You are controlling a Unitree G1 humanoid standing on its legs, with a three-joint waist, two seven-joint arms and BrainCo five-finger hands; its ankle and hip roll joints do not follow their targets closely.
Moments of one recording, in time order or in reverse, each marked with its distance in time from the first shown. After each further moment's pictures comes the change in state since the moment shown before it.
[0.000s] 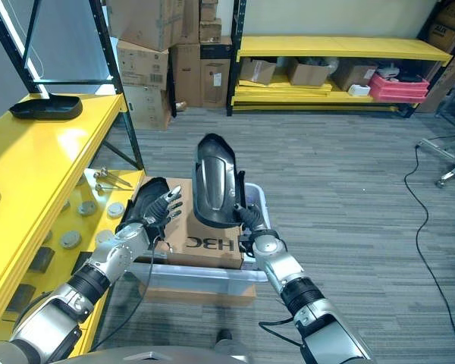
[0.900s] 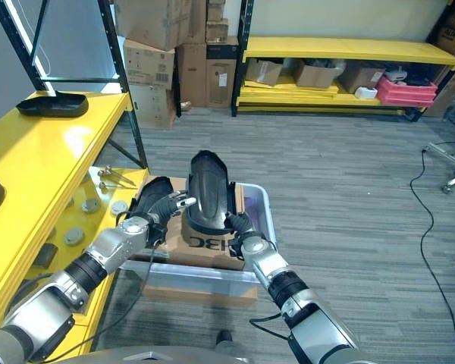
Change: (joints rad) left arm -0.100 0.080 -0.153 -0.030 0.200 0.147 -0.040; right arm -0.080 0.056 0.088 0.129 0.000 0.085 -0.021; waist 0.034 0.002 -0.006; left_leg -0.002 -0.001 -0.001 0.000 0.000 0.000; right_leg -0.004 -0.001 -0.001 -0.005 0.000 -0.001
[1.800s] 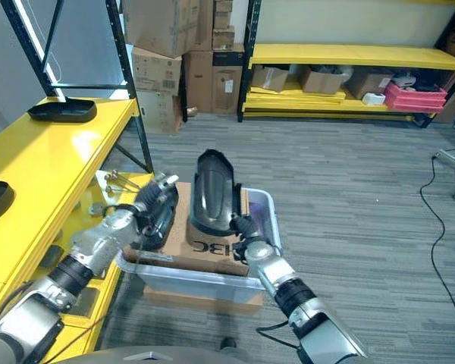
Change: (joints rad) left arm 0.064 0.084 0.178 -0.167 -0.154 -0.100 0.093; right arm 0.069 -0.067 -0.050 -0.112 0.032 -0.005 -0.092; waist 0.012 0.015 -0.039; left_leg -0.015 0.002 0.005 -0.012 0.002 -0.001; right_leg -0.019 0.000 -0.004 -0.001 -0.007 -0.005
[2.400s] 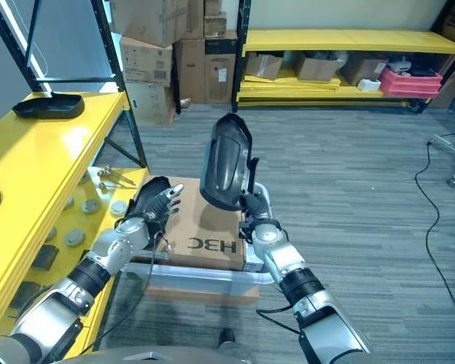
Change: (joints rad) left arm -0.008 -0.185 -0.032 0.193 -0.005 0.037 -0.002; right arm -0.055 0.029 -0.063 -0.040 0.015 -0.051 -0.015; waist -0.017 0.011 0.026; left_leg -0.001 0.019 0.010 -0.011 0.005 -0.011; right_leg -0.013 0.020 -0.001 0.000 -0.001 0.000
